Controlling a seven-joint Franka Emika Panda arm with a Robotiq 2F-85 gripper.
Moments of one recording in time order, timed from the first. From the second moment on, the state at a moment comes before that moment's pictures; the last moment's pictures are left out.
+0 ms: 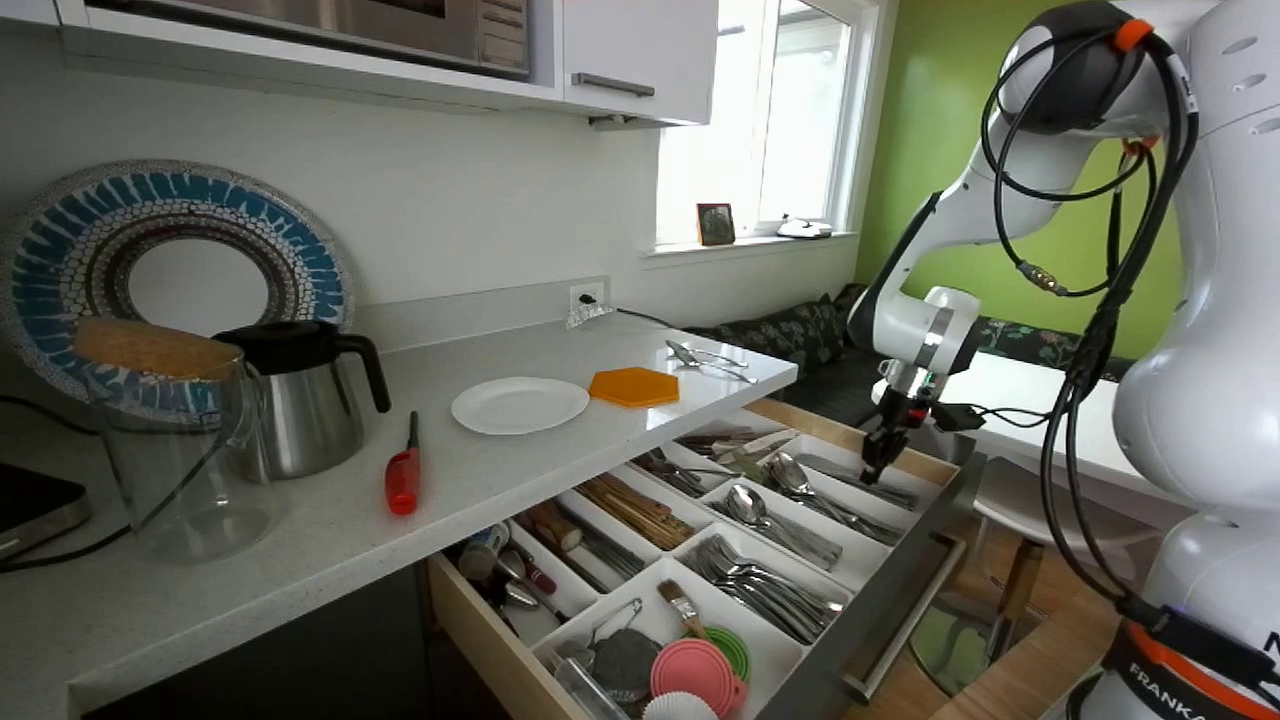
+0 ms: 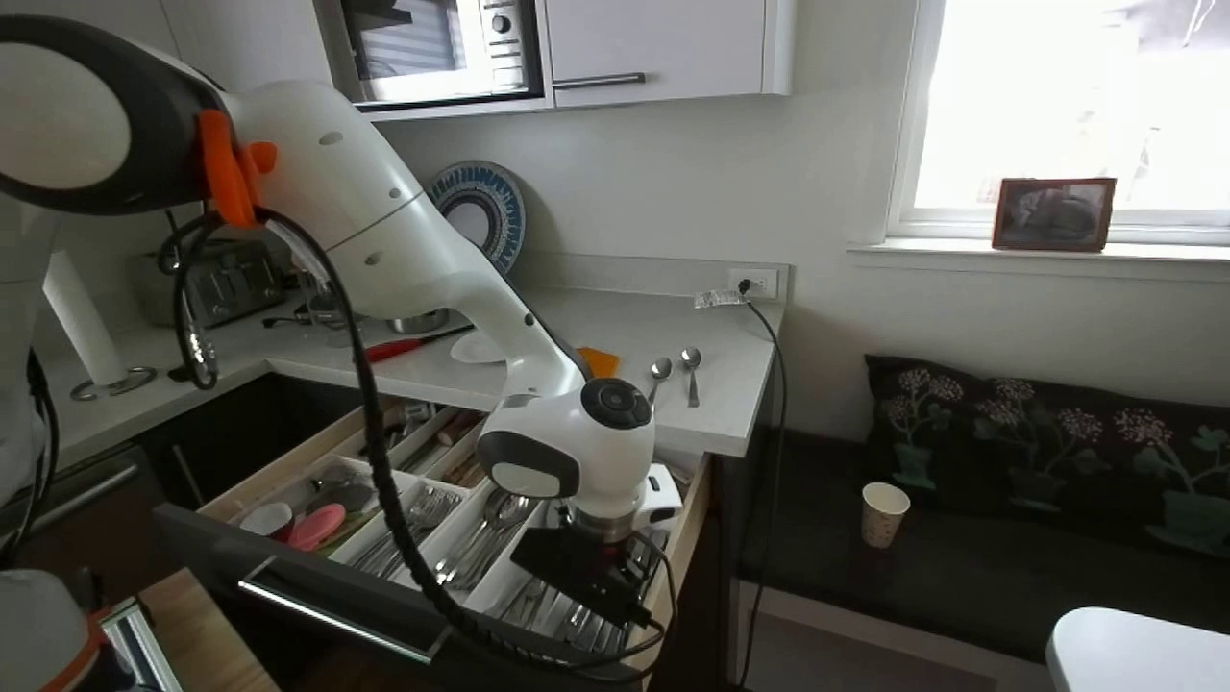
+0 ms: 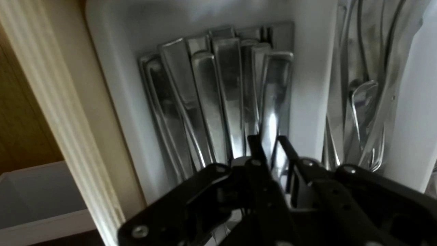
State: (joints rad) arm -0.49 0.50 -0.05 -2.21 0.58 2.60 -1.22
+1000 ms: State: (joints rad) arm -0.53 0.40 0.02 -2.19 0.61 2.60 -1.30
